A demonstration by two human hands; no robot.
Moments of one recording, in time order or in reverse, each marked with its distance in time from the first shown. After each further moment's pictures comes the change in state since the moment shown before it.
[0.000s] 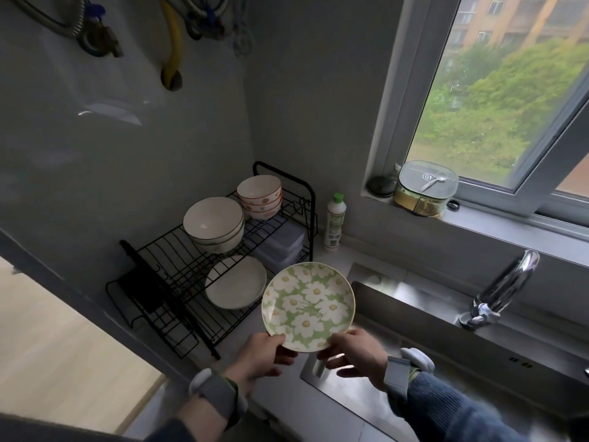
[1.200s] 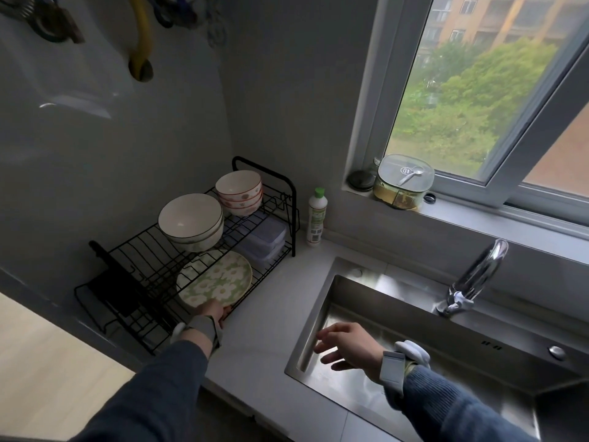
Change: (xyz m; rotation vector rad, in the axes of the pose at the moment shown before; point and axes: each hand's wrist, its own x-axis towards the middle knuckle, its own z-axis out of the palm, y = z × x) left_hand 0.153 0.002 -0.069 -0.340 0.435 -0.184; right_hand -0.008 0.009 -0.022 -0.045 0.046 -0.043
